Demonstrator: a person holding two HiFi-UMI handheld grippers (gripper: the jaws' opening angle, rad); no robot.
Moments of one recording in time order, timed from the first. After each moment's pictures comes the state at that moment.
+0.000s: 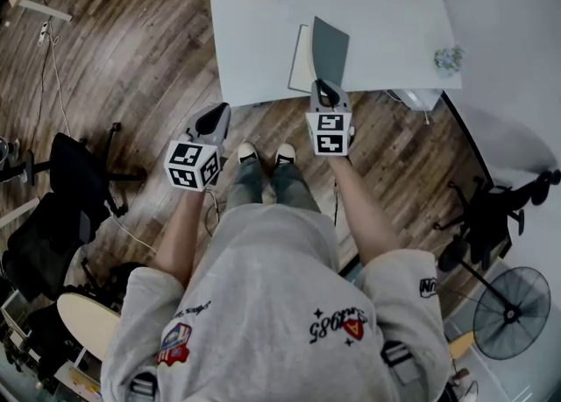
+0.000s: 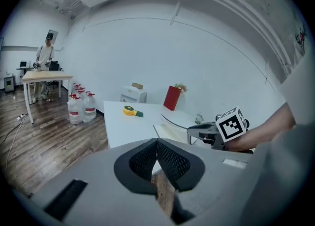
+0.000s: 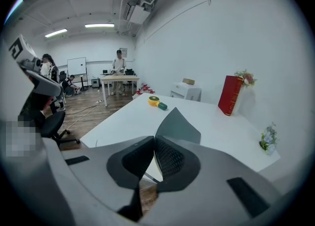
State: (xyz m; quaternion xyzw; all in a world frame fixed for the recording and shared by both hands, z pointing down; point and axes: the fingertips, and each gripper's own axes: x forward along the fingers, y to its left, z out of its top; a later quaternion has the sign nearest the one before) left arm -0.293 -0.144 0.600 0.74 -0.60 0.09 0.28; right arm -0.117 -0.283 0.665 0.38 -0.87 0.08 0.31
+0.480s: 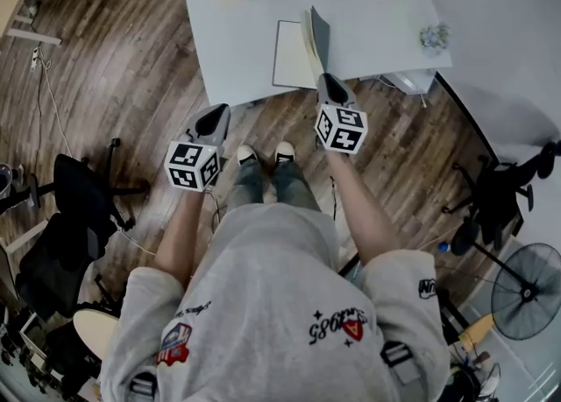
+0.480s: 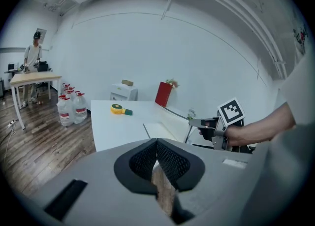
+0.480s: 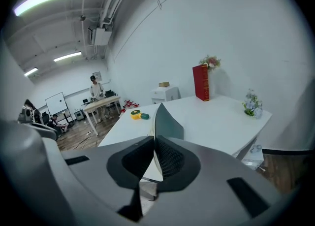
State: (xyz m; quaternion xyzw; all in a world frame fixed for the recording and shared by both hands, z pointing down) left arm -0.244 -0.163 0.602 0.77 -0.57 0.11 0.27; right arm -0.041 -0.304 0.641 0.47 -0.83 0.21 0.18
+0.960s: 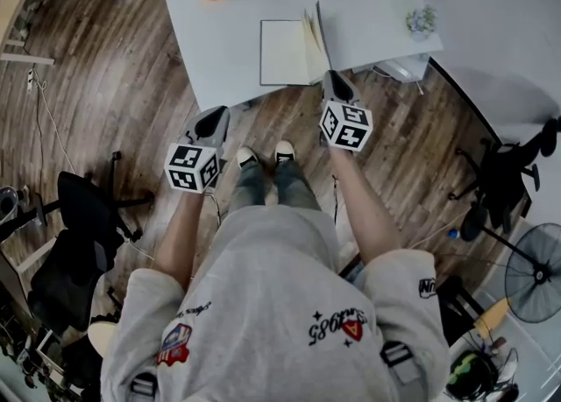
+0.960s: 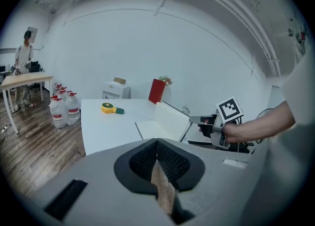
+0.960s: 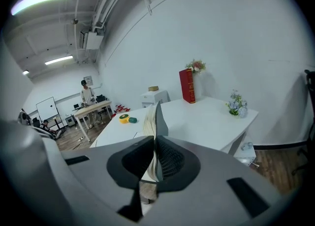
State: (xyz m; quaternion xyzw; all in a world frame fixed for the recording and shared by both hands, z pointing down) left arm -0.208 -0.174 0.604 0.79 -0.53 0.12 0.27; right arm 0.020 -0.314 0.639 0.52 -0.81 0.22 0.16
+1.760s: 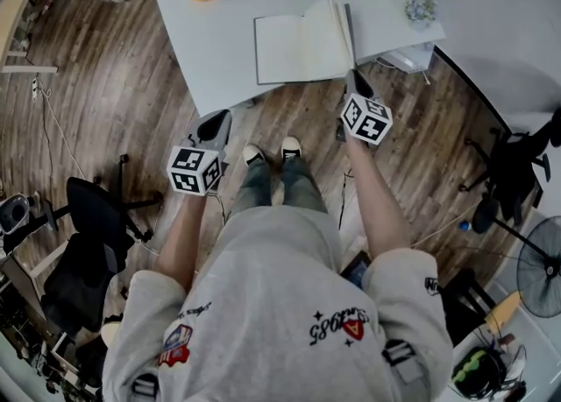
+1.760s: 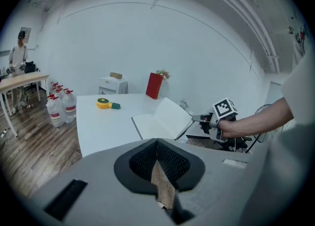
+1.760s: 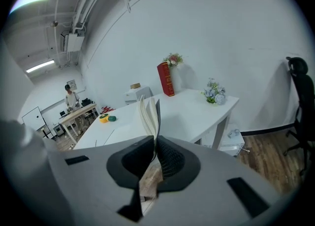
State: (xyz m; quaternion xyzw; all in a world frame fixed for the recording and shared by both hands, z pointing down) left arm -0.185 -0.180 0.620 0.79 -0.52 0.15 0.28; right arm 0.108 -0.336 0.683 0.58 -0.76 0.27 0.15
